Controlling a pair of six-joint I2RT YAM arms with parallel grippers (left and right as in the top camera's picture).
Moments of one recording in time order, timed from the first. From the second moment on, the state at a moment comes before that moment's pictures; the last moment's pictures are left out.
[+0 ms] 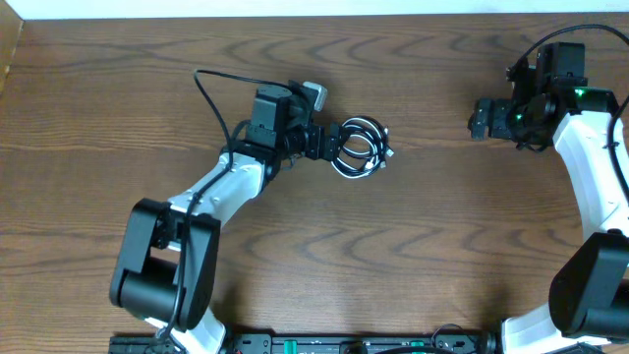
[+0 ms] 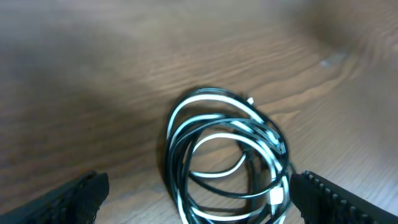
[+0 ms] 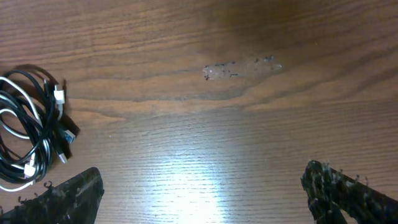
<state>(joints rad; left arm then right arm) -0.32 1.80 1.01 0.05 0.44 -0.14 -0.10 1.71 1.39 -0.86 -0.14 0.05</state>
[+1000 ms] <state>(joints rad) -0.45 1.86 1.01 -0.03 0.21 -0.22 -0.10 1.73 1.39 -0.87 -0.09 0.13</state>
